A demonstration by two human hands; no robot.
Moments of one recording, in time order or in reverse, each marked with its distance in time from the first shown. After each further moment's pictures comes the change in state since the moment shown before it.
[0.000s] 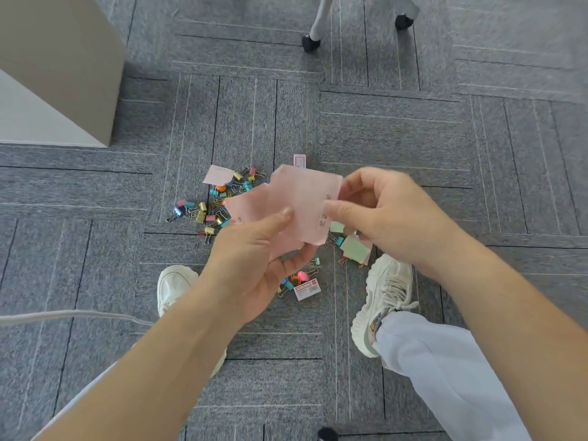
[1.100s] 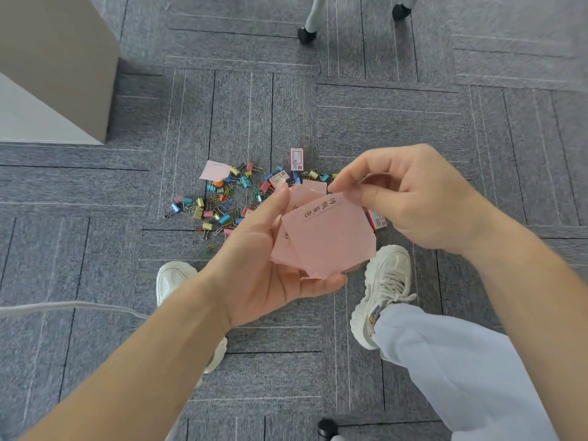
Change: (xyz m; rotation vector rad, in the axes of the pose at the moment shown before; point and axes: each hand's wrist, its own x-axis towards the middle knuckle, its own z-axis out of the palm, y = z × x) left_hand -0.003 -0.002 0.002 0.079 -0.371 -0.346; right_hand -0.003 0.002 -0.028 0.015 -0.132 -0.317
